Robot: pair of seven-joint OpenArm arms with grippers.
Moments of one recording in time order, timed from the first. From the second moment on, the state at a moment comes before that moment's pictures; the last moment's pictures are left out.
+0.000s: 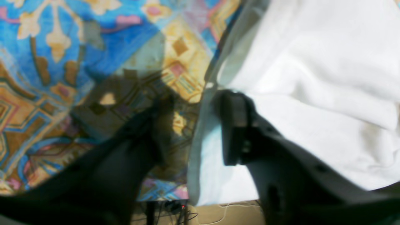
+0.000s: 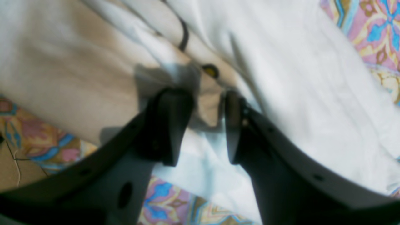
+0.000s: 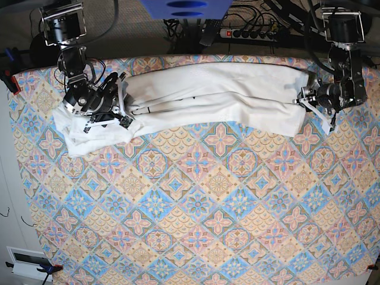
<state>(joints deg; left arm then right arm) 8.2 -22.2 -10.8 74.2 -37.2 -9.0 60.8 -5.5 18.9 -8.2 84.1 -8.4 41.5 -41.7</state>
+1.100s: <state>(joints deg) 11.9 -22.4 -24.7 79.0 -40.9 -16.3 62.0 -6.2 19.0 -8.2 90.9 -8.1 41.5 -41.4</state>
